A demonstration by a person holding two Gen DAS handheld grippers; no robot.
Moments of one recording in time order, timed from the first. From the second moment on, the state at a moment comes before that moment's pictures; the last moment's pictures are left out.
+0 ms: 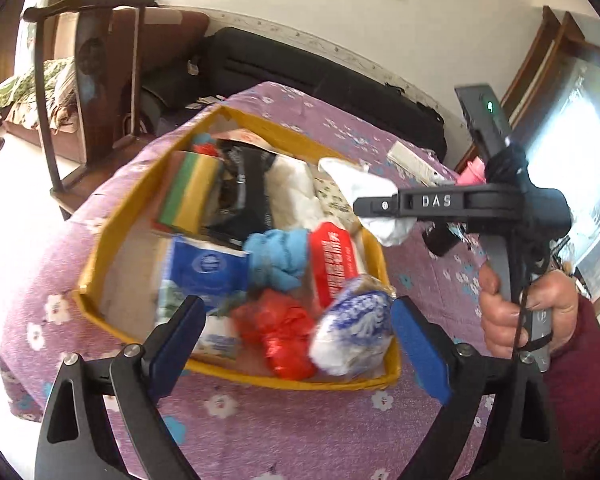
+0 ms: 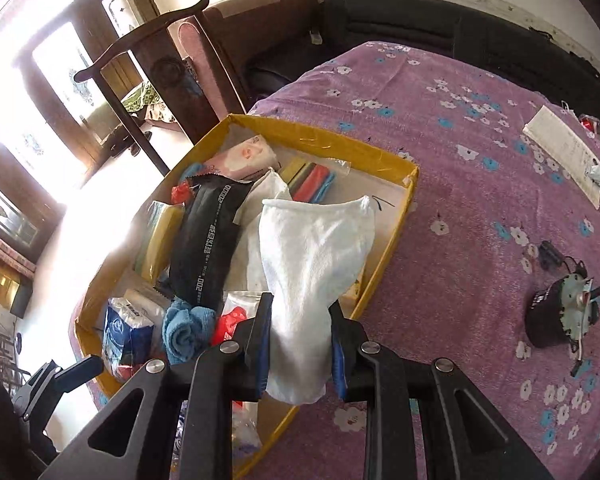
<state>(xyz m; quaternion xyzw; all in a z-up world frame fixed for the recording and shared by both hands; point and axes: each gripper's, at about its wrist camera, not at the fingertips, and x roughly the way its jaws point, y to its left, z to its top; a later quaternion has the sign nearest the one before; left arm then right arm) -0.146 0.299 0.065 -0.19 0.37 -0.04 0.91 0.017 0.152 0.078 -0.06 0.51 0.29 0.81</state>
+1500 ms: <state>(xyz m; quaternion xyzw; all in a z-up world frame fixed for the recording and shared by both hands) -0.201 0.384 0.066 -0.26 0.32 0.06 0.91 -0.044 0.266 0.079 -0.10 0.44 0.37 0.81</state>
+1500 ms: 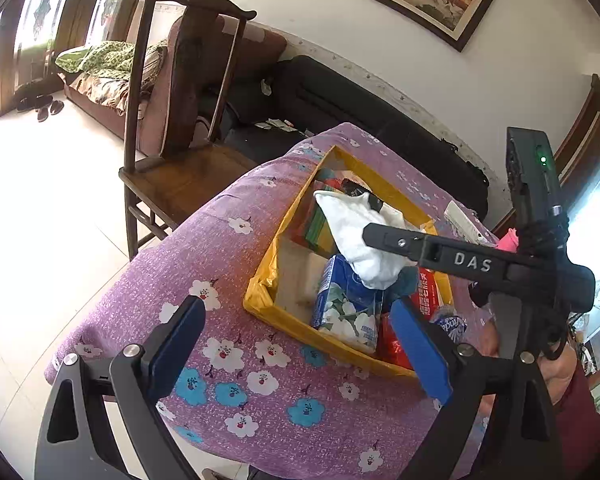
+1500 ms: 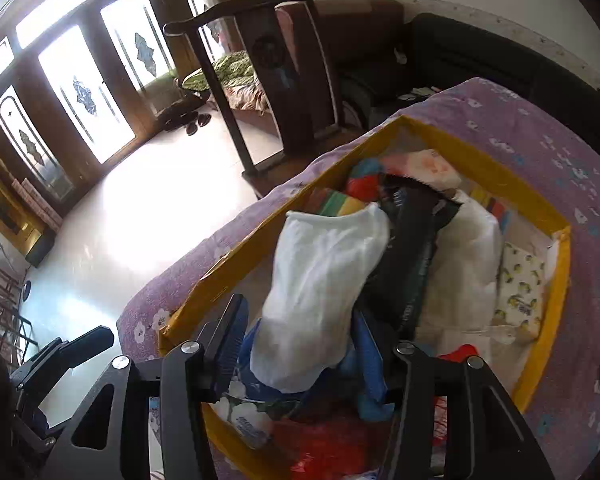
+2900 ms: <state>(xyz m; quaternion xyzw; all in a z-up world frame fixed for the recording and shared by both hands) -0.200 0.192 0.113 -0.04 0.30 0.22 0.93 -0.187 0.021 0.099 -0.10 0.28 0.22 0.93</state>
